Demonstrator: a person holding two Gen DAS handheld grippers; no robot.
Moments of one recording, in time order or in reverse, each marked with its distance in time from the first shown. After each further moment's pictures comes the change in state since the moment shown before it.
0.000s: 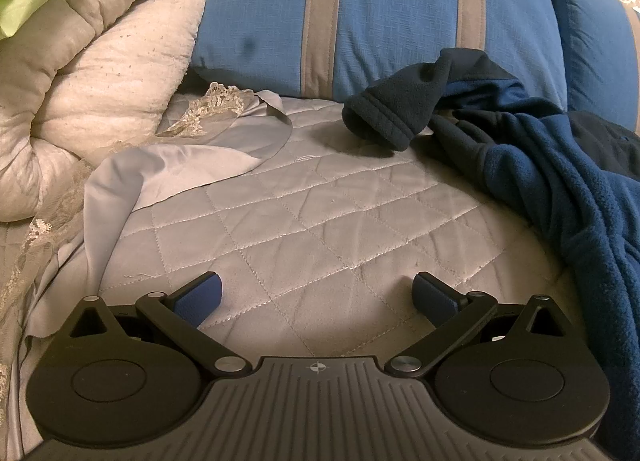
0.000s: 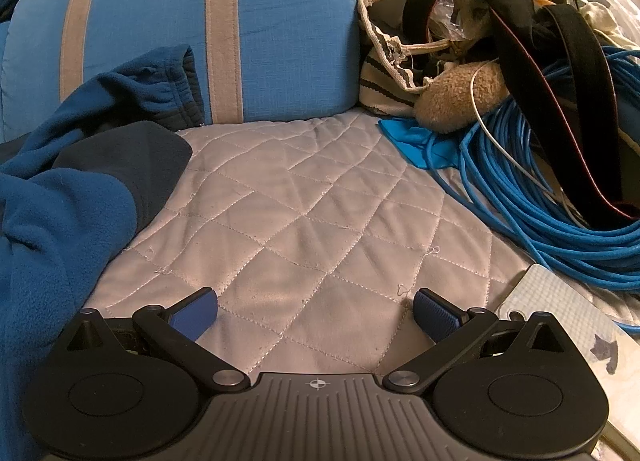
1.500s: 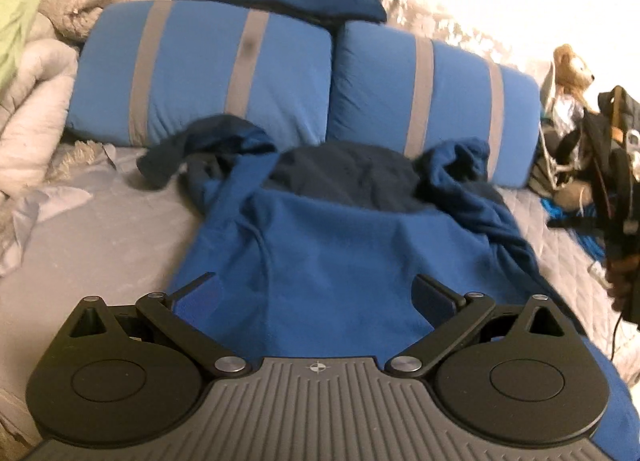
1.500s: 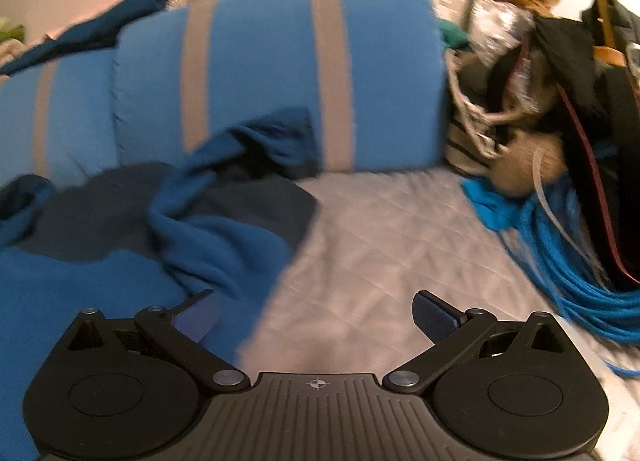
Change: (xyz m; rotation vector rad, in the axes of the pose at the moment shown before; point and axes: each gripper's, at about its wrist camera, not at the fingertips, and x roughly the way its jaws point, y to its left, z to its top) left arm -0.191 -0.177 -0.004 0.007 -0.025 -0.321; right arm -0.098 0.031 0.038 -0.059 -0.037 0.284
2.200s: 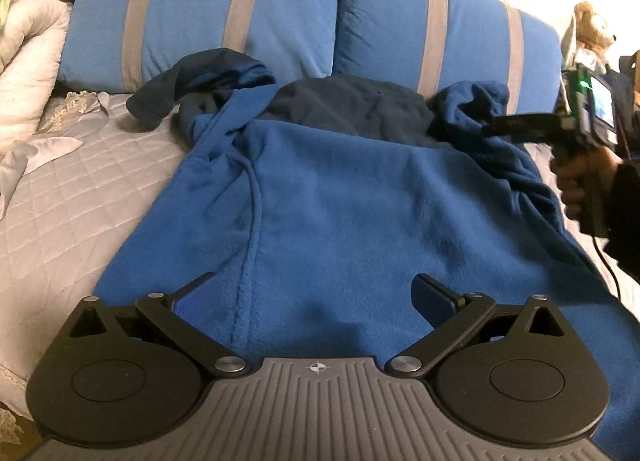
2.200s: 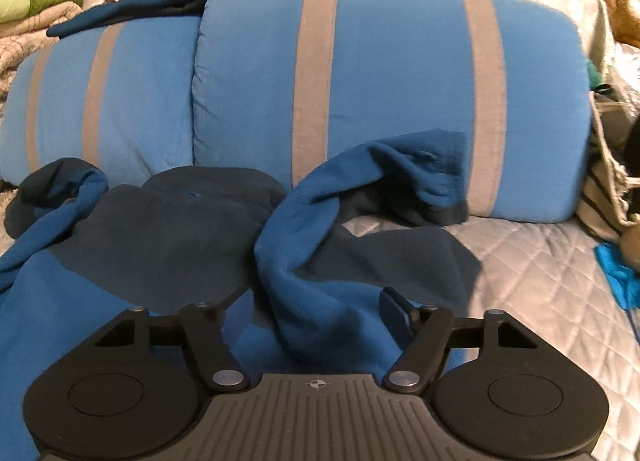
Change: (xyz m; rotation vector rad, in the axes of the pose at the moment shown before) left arm 0.029 -0.010 -0.021 -0.009 0.138 0.036; right arm 0.096 0.113 0.040 -0.133 0.001 0.105
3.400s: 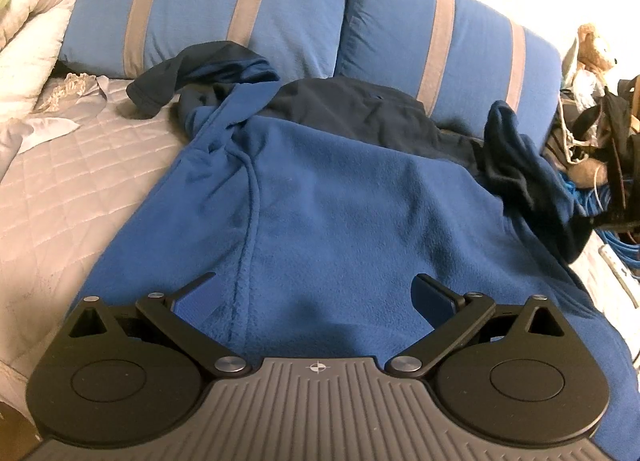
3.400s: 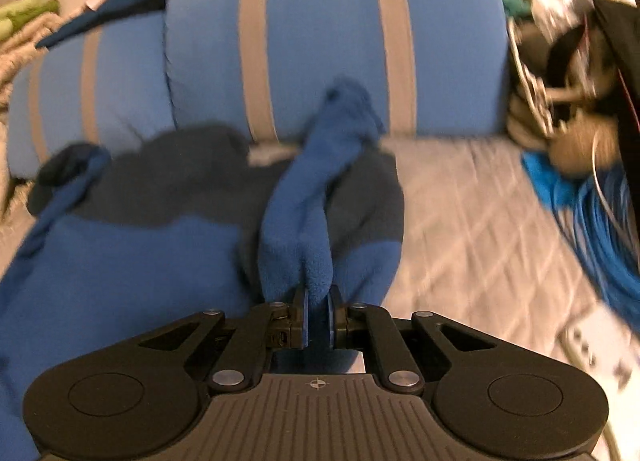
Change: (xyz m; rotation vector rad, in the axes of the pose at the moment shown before) left arm 0.000 0.013 -0.001 -0.070 -0.004 -0.051; right arm -0.105 -0.067 -0.048 0.116 0.190 -0.006
